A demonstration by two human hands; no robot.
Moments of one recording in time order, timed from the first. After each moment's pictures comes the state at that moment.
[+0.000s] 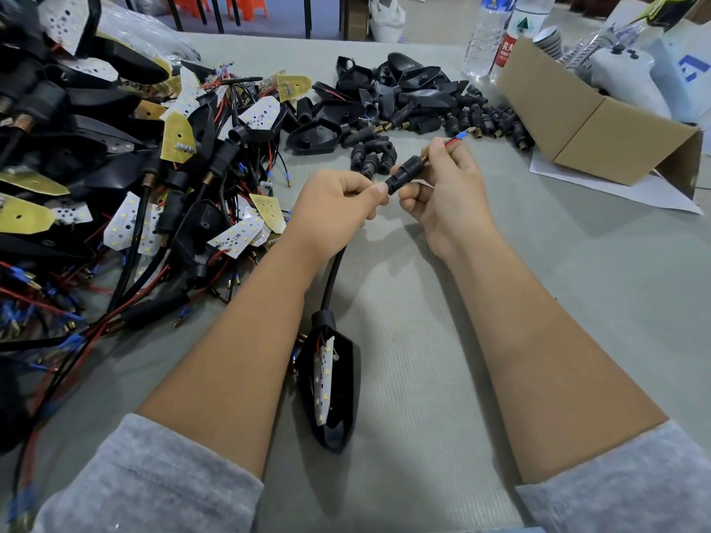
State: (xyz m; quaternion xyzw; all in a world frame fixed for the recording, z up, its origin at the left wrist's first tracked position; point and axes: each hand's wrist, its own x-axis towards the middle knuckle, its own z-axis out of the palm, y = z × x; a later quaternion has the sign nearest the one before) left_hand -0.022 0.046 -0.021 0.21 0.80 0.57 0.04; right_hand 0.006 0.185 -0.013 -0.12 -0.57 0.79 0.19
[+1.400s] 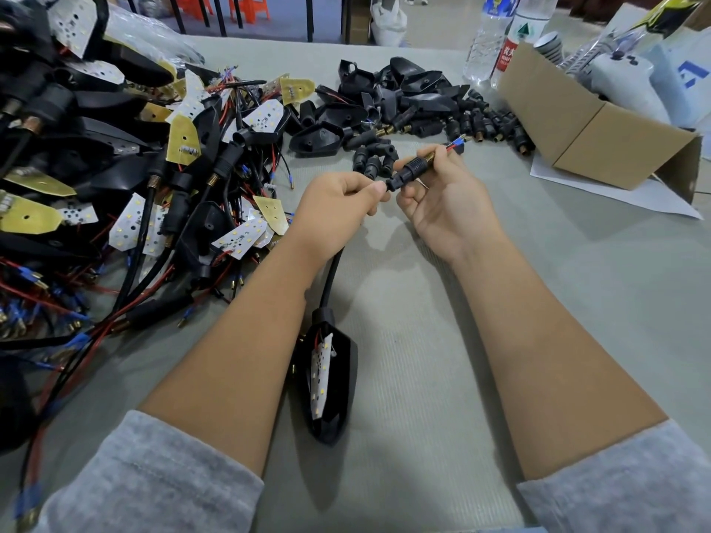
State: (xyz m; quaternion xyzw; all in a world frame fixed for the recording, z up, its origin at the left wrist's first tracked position) left_hand -0.028 0.046 -0.024 0.20 0.78 0.58 0.06; right_hand 0.008 0.187 -0.010 -0.08 -0.46 0.87 0.13
